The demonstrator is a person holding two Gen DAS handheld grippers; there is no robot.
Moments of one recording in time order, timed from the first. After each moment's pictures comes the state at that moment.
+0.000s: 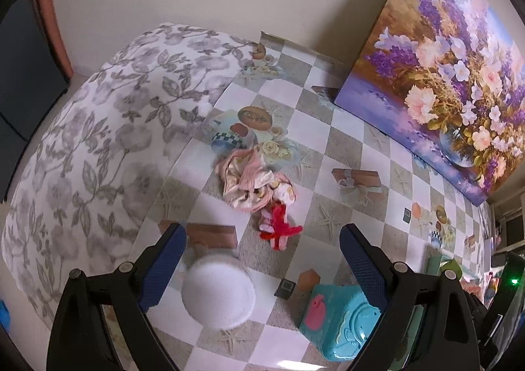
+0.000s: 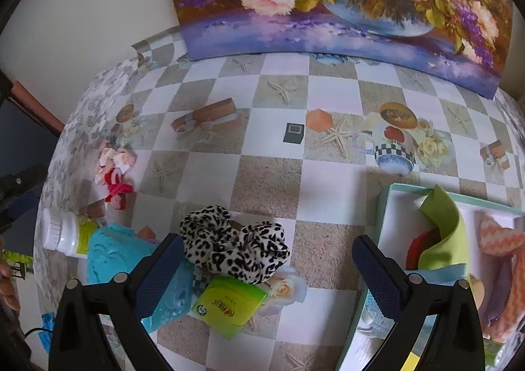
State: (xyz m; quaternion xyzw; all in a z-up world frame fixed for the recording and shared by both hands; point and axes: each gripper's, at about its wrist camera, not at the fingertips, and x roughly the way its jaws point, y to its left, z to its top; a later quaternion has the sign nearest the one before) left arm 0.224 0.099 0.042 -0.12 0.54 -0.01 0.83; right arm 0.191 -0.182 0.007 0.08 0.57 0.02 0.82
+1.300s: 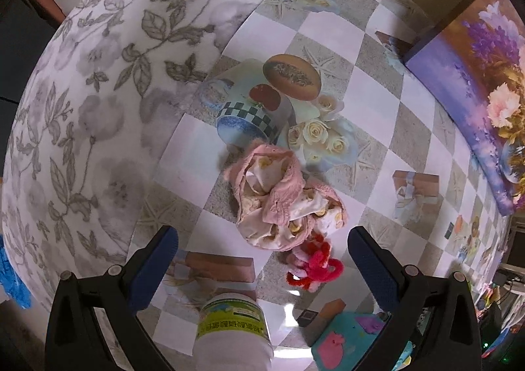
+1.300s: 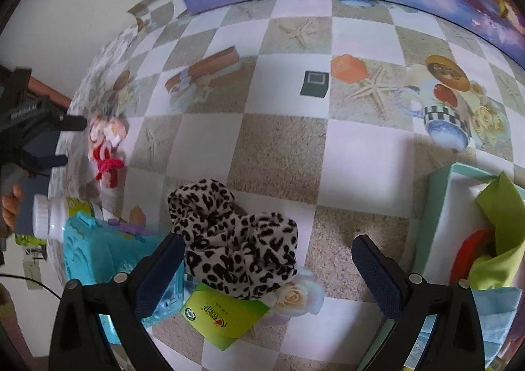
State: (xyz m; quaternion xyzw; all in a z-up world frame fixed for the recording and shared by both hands) left arm 0.319 0.125 -0.039 -0.13 0.70 0.03 0.71; right arm 0.210 -0.184 -0.046 0.10 0.63 0.08 0.77
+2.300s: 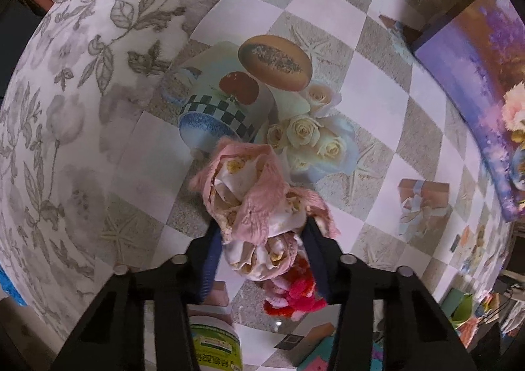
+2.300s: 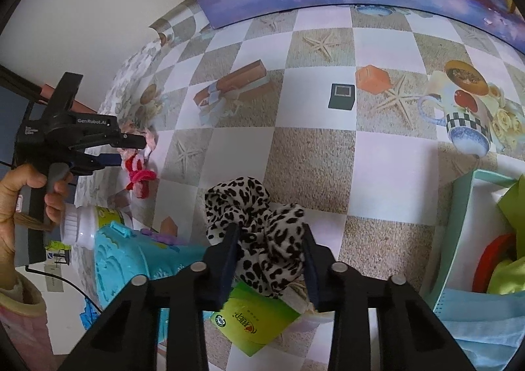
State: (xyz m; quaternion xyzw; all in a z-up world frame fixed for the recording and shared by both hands) left arm 0.340 0.092 -0.080 -0.14 0.70 0.03 0.70; right arm 0.210 -0.182 -0.038 0.15 0.60 0.12 0.78
